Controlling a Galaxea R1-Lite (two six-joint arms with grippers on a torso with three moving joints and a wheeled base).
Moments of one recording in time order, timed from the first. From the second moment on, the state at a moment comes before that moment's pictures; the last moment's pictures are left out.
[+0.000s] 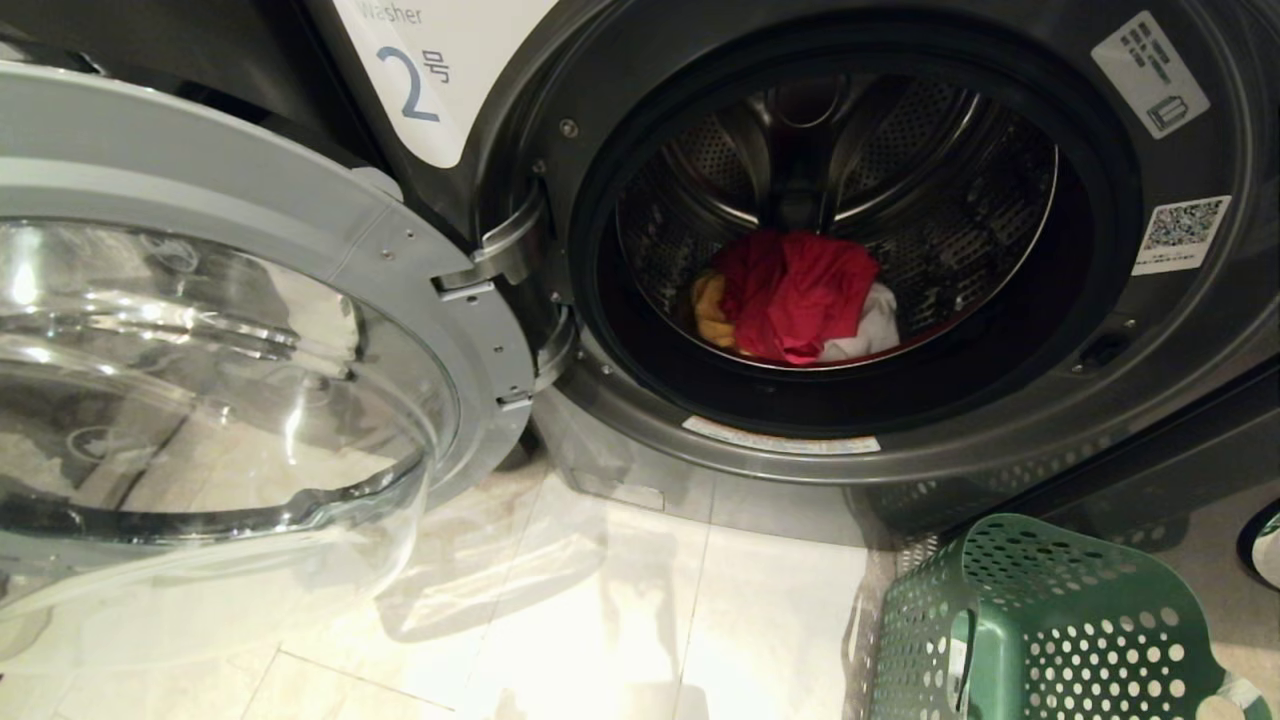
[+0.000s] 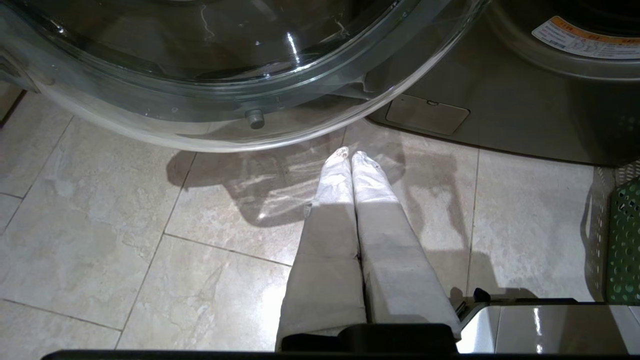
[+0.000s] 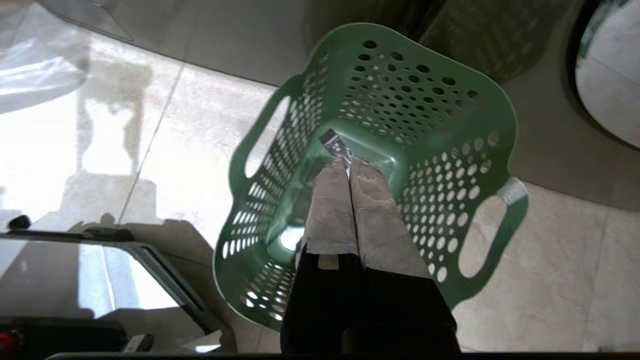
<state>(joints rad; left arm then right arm) -0.01 0.00 0.00 0.00 0.00 -0.01 -0.02 0.31 0.00 -0.09 0.01 -0.12</state>
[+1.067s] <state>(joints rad) -0.01 0.00 0.00 0.00 0.00 -0.01 0.01 0.00 0.00 -0.09 0.01 -0.06</state>
